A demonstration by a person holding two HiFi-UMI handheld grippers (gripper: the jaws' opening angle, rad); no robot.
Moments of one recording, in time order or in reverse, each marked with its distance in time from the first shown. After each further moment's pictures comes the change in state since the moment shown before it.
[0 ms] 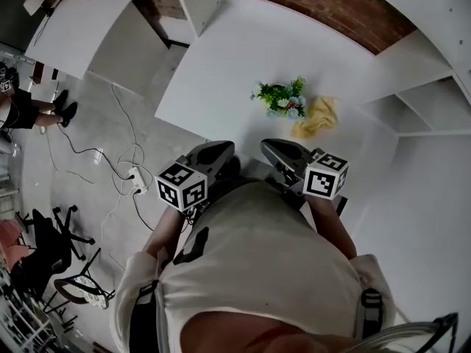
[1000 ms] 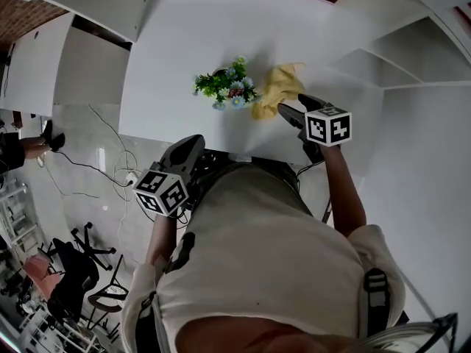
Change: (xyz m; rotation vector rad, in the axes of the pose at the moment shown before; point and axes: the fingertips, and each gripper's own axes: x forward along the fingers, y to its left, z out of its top) left arm 0.087 -0.009 -0.012 -0.031 0.083 0.099; right arm -0.153 -0.251 0.002 -0.016 0.179 -0.585
